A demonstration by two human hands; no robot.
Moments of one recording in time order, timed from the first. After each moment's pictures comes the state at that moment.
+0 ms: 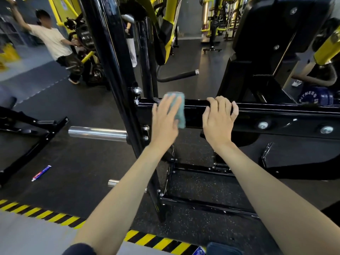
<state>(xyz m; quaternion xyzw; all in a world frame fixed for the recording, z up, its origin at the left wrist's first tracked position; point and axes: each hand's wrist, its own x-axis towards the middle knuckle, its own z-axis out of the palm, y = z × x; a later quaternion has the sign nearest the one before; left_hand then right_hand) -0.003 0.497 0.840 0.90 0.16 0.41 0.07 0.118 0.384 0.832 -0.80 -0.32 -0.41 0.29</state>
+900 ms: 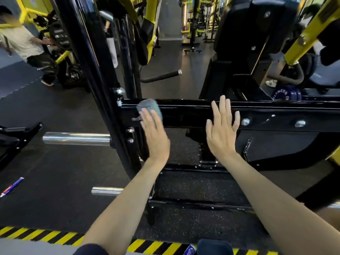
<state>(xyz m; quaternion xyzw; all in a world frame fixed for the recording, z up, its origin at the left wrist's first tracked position) 0.013 0.478 0.783 0.83 0.25 0.49 0.08 0.123 0.332 0.813 -0.83 -0.33 -0.37 0.24</state>
